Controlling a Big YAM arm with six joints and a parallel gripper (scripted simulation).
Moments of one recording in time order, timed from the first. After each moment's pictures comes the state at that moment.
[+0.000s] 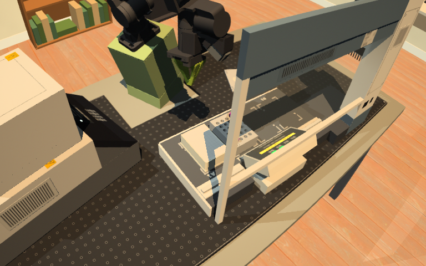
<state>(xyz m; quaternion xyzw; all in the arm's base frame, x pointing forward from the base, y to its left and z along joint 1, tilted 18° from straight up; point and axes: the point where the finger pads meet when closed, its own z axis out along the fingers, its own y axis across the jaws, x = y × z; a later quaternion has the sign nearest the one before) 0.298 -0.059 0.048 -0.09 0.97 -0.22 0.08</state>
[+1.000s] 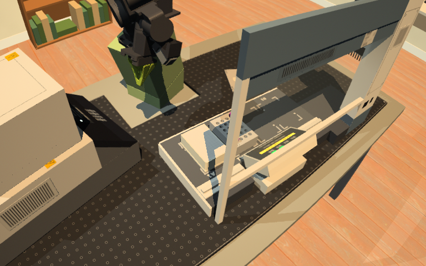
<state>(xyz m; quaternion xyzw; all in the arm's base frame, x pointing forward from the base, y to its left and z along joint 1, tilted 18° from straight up) 0.181 -0.137 0.038 -0.03 0.95 -0.29 0.05</state>
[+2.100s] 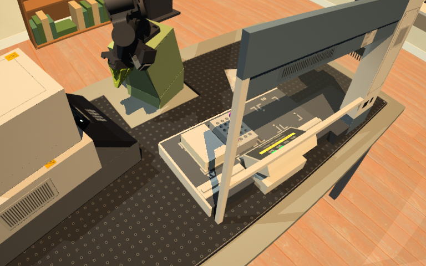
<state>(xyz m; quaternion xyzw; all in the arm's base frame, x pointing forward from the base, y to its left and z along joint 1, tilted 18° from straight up) 0.105 -0.173 0.007 -0.01 0.94 -0.33 0.04</state>
